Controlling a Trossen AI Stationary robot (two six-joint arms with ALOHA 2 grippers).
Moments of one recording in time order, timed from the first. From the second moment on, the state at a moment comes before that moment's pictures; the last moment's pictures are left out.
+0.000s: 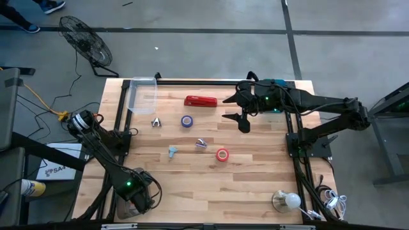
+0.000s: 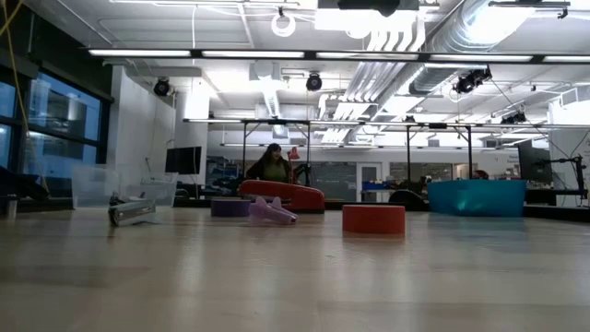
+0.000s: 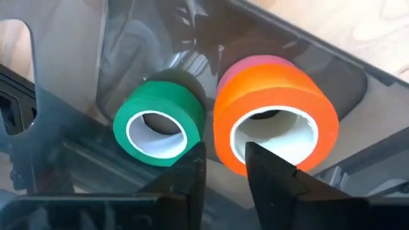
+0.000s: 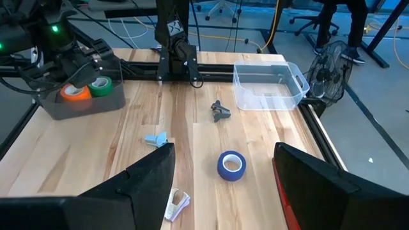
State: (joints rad) left arm -0.90 1.63 1.10 -1.02 0.26 -1.60; right arm -0.13 1.25 1.27 -0.43 -0.04 -0.09
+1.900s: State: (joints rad) left arm -0.46 1.34 1.19 -1.17 -0.42 -1.05; right arm -0.08 1.62 1.06 -0.64 -0.08 0.50
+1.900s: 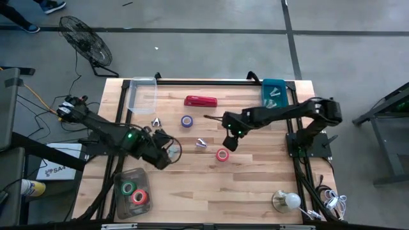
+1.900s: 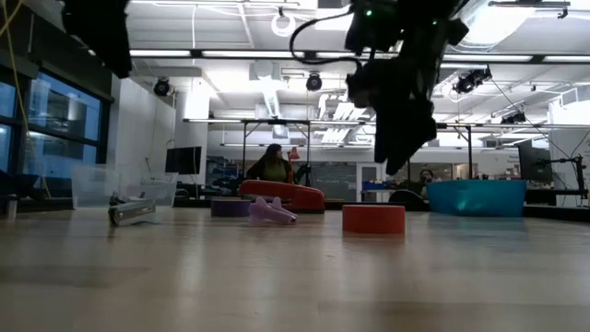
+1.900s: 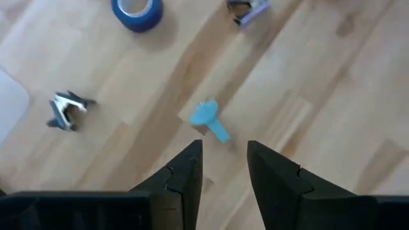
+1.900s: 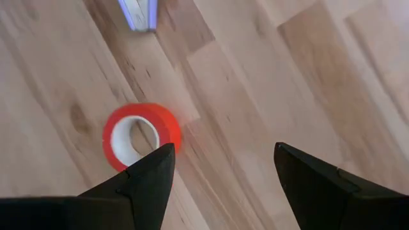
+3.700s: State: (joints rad) left arm -0.34 1.34 1.19 -1.13 -0.53 -0.73; right arm 0.10 1.87 1.16 -0.56 -0.01 0.82
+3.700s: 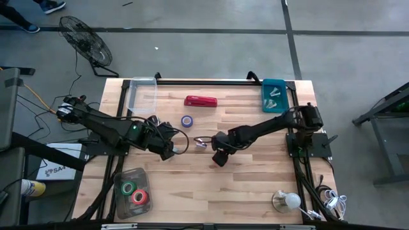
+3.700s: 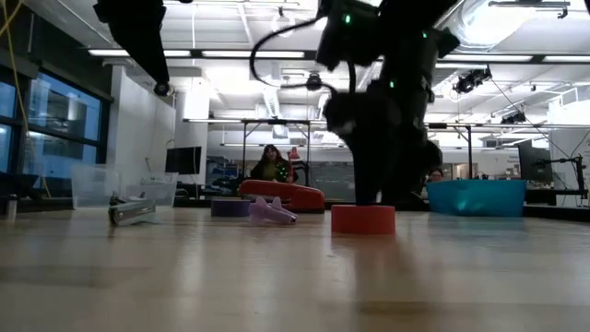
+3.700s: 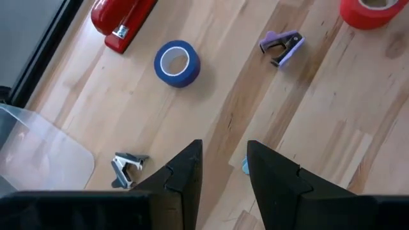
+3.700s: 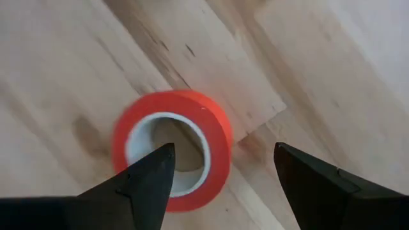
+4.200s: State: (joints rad) left arm -0.34 1.34 1.19 -1.12 -0.53 -0.73; right arm 0.09 1.91 1.16 -0.60 0.04 0.82
